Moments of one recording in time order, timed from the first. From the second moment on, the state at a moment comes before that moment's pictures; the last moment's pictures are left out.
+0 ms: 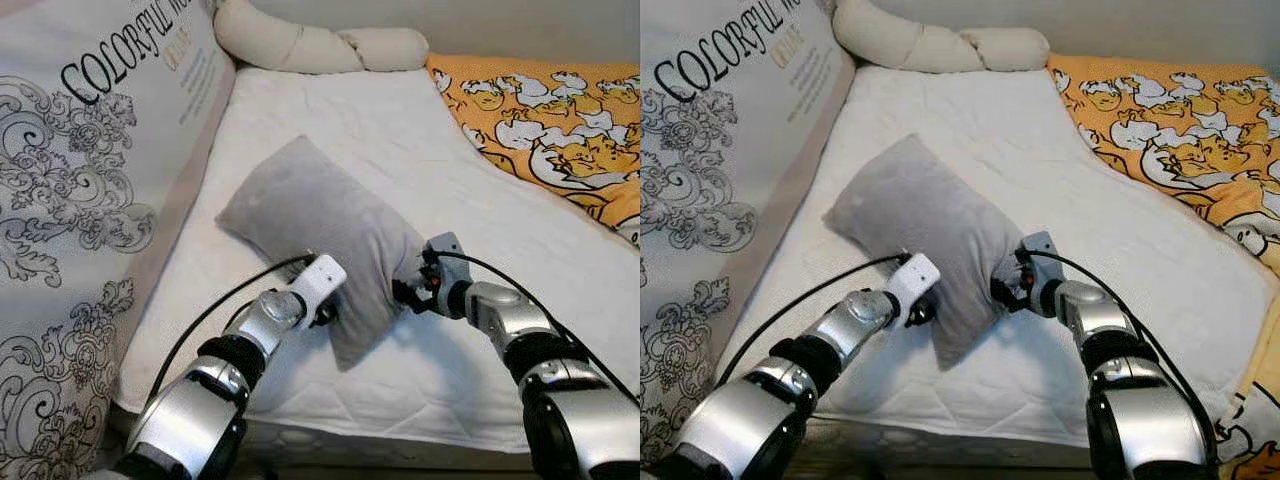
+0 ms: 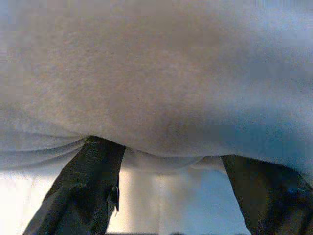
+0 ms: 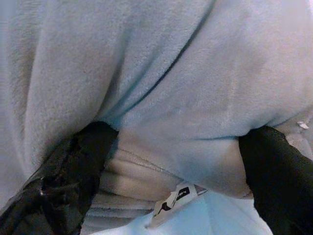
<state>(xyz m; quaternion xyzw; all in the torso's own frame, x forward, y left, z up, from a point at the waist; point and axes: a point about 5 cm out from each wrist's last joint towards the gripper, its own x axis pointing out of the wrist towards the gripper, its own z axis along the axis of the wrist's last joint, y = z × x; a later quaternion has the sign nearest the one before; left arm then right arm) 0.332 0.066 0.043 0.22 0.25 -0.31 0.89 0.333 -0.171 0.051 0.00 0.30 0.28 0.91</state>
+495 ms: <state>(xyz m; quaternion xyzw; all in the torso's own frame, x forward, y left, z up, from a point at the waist) 0.361 0.099 0.109 0.15 0.13 -0.34 0.92 0.281 -0.156 0.058 0.08 0.30 0.39 0.87</state>
